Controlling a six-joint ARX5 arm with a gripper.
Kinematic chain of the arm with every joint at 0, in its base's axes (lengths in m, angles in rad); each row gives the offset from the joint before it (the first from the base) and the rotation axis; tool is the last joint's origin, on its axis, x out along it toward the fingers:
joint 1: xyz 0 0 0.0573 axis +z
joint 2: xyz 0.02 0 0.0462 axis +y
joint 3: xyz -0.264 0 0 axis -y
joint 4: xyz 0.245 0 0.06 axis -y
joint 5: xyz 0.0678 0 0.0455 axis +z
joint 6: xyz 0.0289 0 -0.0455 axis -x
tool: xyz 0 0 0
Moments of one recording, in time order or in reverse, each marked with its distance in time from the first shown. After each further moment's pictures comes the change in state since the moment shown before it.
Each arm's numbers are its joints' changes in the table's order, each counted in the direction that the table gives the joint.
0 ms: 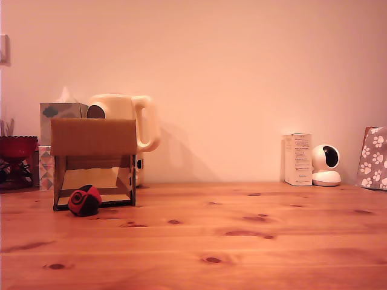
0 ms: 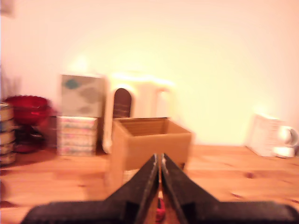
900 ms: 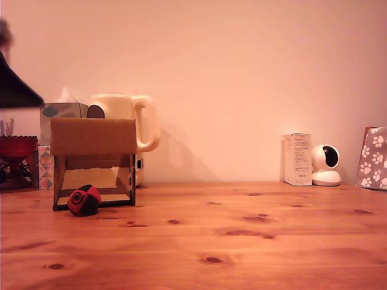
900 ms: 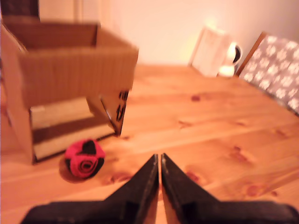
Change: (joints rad) arm -0.202 0.890 0.034 0.535 -0.094 -0.006
